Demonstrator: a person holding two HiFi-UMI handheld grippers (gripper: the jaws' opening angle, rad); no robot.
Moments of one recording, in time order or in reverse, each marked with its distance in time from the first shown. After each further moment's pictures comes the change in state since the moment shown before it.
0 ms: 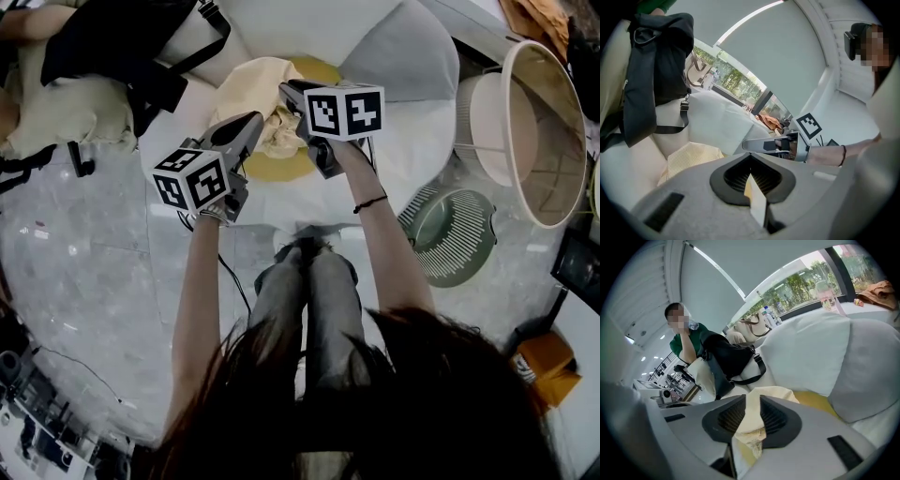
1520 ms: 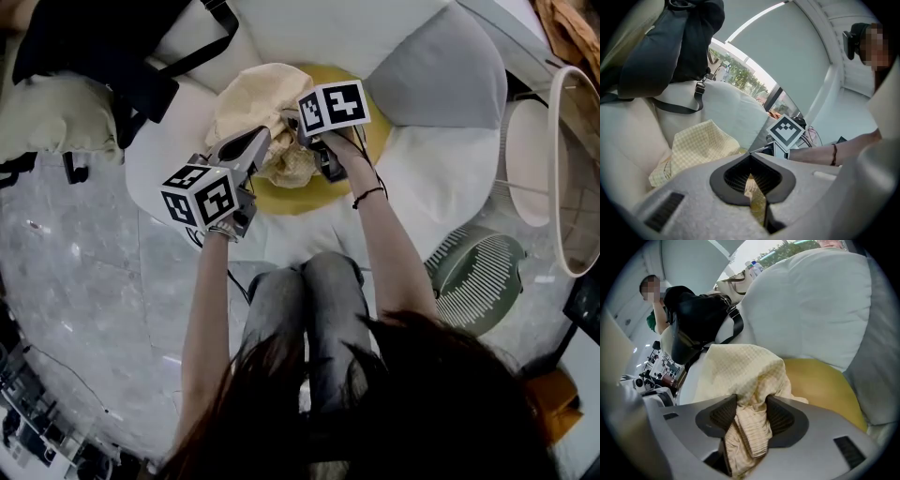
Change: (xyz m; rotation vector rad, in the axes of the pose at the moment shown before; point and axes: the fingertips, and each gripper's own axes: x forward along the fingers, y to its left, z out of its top) left arm 0.053 0.090 -0.070 0.001 -0.050 0.066; right arm 0.131 -0.099 -0.099 -0.017 0.292 -0.077
